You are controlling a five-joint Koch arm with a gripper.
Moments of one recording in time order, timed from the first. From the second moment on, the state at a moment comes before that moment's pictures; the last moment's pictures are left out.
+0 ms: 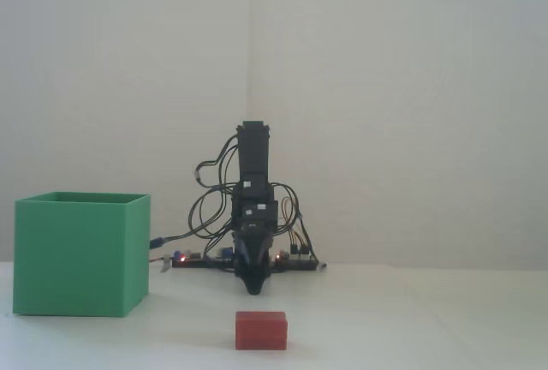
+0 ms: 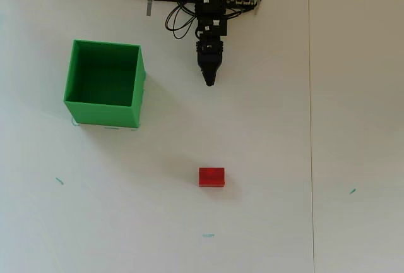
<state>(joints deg) -2.7 128.1 176.6 -0.8 -1.5</state>
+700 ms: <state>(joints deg) -4.2 128.1 176.6 -0.8 -1.7</state>
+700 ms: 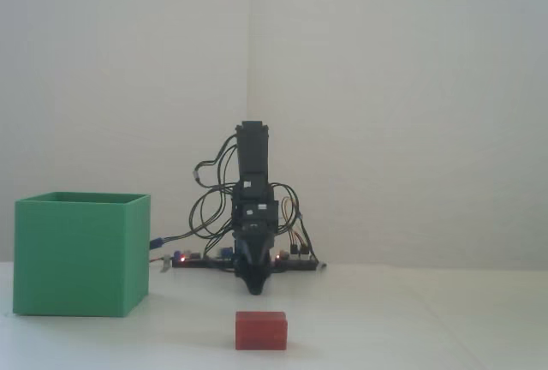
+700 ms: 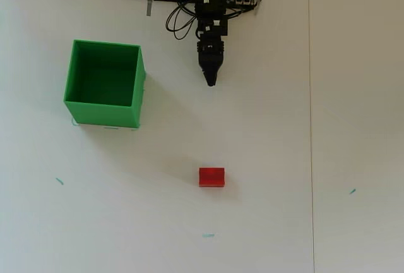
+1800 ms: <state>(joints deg) -2.5 119.8 118.3 26.5 -5.1</state>
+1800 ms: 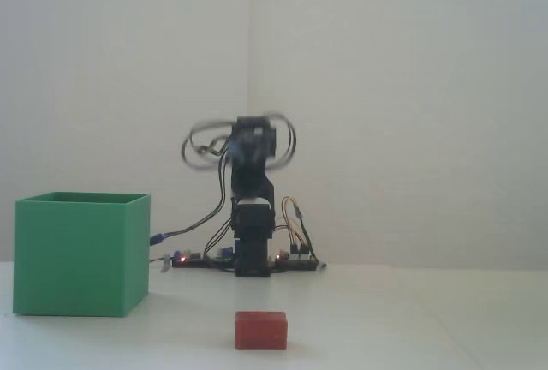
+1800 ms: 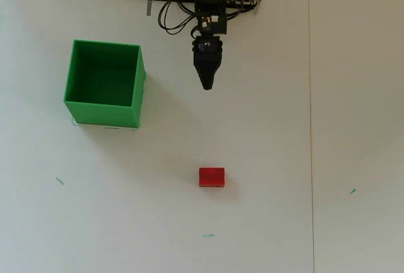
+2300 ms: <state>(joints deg) -5.5 83.7 69.5 48.9 -4.0</state>
